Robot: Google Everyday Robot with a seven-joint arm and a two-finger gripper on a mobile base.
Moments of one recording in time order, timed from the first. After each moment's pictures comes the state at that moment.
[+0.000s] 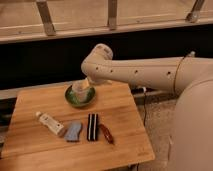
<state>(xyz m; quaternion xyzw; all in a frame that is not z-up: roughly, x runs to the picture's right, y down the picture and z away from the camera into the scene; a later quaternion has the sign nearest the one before) -0.043 -0.018 0.754 -0.14 0.07 0.62 0.77</state>
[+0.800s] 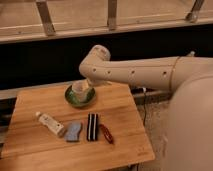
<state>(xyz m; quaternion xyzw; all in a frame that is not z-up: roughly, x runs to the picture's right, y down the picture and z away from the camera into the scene) -0.048 -0.011 0.767 -0.13 0.09 0.59 0.79</state>
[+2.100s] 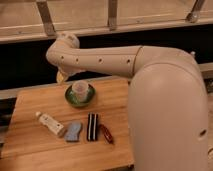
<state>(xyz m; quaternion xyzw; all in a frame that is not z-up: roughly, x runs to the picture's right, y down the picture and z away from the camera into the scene) -0.179 -0.066 0.743 -0.15 0.01 0.47 0.87</state>
